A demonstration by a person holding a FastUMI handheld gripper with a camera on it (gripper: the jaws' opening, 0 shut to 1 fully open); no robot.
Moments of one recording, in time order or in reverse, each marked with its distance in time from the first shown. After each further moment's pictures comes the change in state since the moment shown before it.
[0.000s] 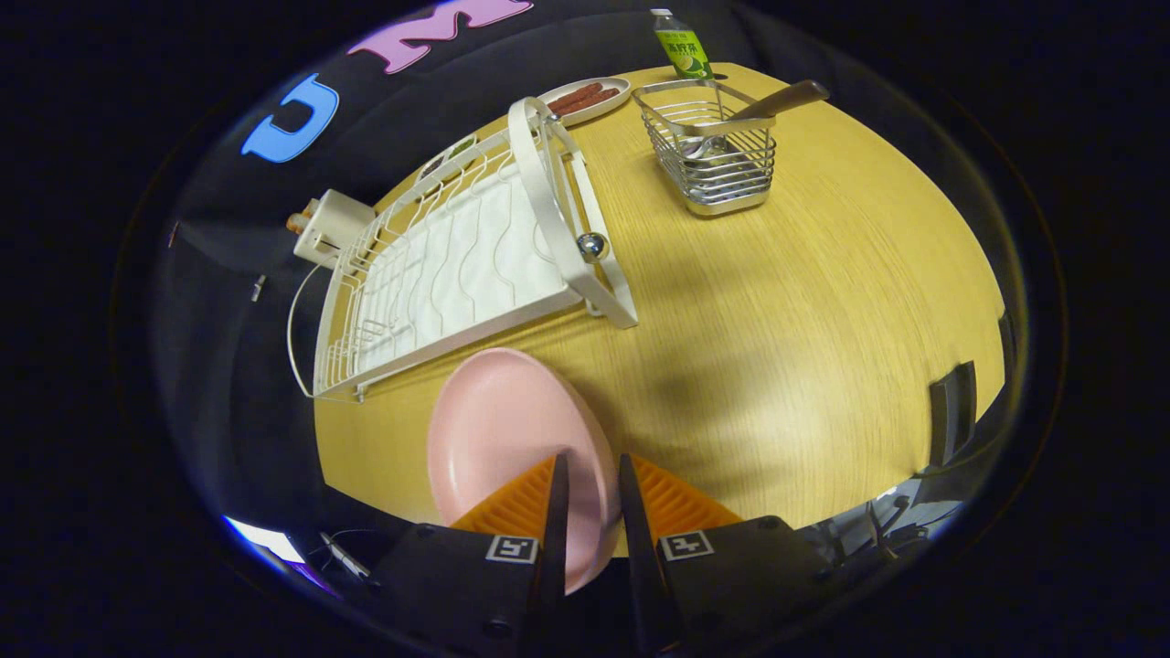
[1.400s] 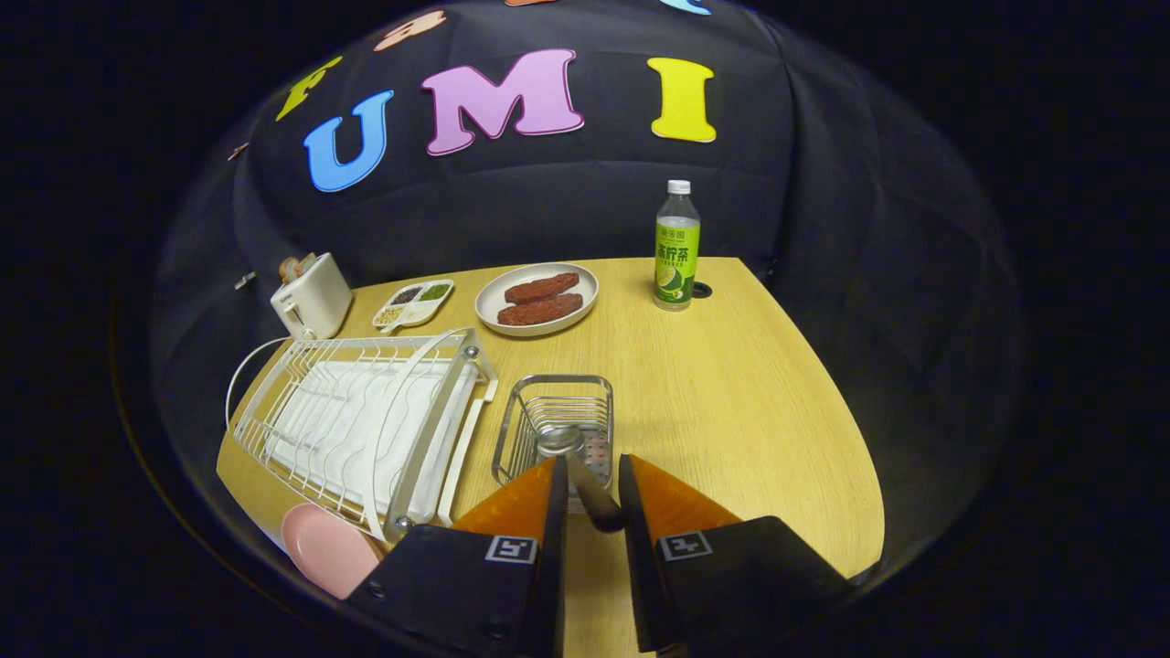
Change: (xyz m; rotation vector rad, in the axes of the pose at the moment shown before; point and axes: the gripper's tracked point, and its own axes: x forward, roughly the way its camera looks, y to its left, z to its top) arm -0.043 -0.086 0.230 -0.383 -0.531 -0.094
